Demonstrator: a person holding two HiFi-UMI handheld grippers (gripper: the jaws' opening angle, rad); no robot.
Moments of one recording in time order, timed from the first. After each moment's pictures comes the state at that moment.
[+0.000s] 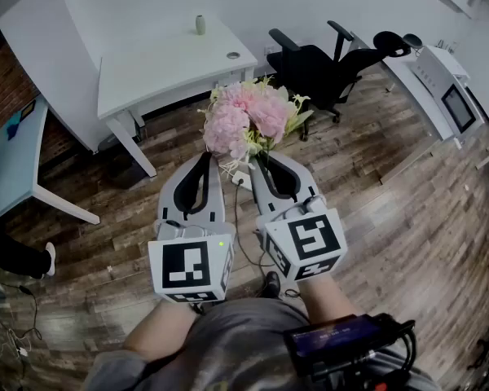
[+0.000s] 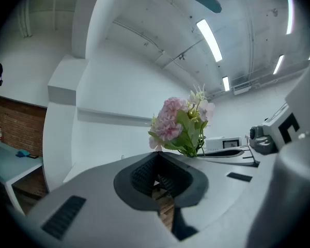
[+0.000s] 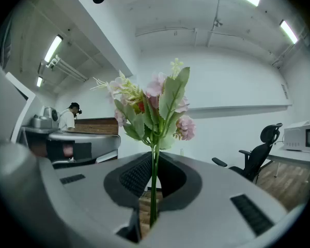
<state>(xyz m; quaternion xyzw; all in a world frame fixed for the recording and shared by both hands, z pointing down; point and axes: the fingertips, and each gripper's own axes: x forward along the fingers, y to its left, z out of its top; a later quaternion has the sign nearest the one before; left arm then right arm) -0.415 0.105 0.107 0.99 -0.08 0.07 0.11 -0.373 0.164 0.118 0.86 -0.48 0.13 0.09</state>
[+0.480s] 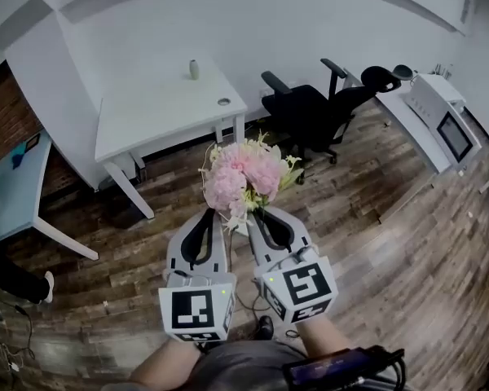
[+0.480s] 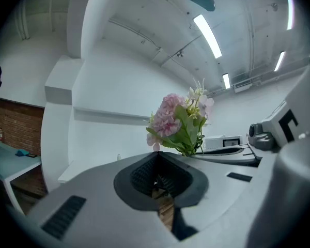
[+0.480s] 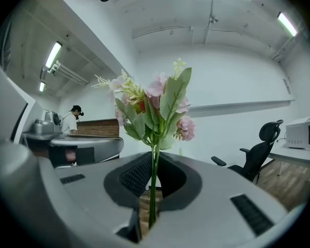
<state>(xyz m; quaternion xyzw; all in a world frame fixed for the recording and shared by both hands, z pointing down) -0.375 0.166 0.109 0.99 -0.09 0.08 0.11 -0.336 0.220 0.117 0.85 -0.50 0.15 0.08</state>
